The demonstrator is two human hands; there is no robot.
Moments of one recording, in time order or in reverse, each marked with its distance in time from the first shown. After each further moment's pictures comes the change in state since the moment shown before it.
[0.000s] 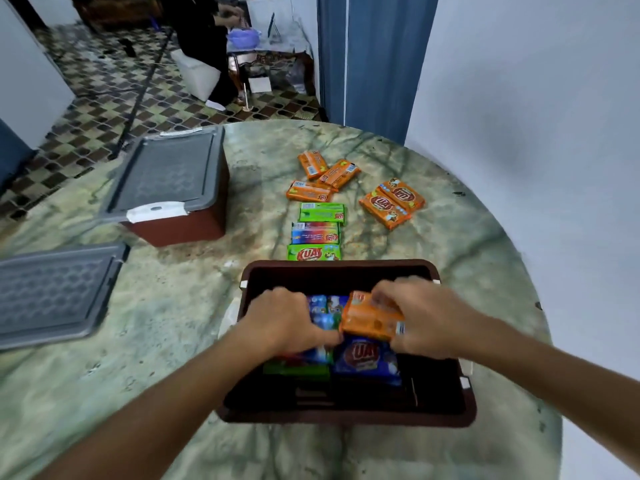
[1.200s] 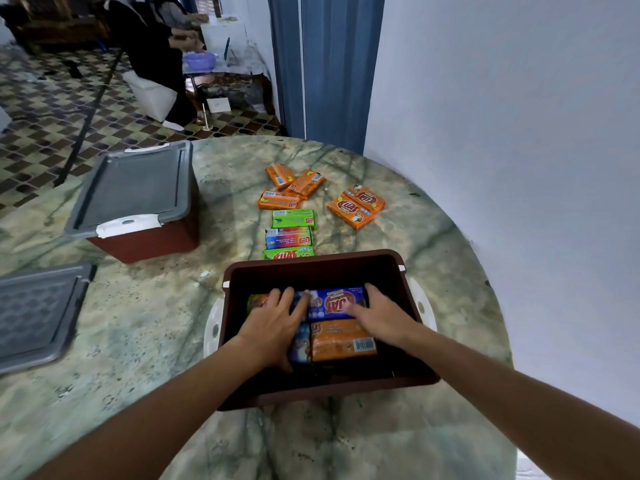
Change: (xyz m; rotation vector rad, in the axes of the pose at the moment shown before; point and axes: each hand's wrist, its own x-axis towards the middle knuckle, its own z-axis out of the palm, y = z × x) left_hand 0.026 -0.016 0.065 0.375 0.173 0.384; right_hand 0.012 -0.005 0.073 0.908 0.033 0.495
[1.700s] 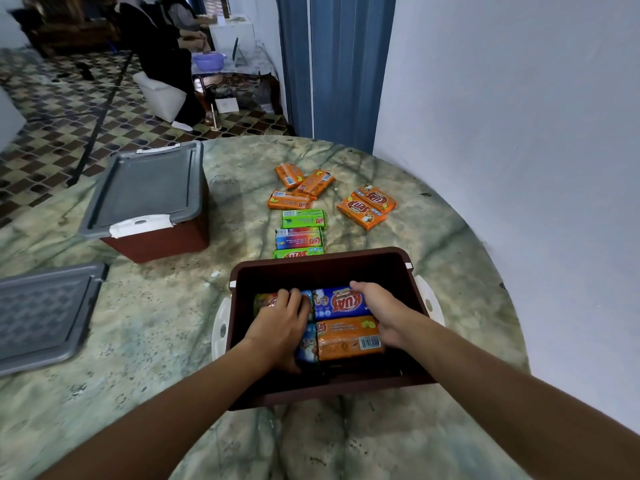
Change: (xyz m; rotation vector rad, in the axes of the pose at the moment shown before) left_hand -0.003 -0.005 0.003 0.079 0.042 0.024; right_hand 0.007 -0.034 0.008 0.664 -0.087 0.413
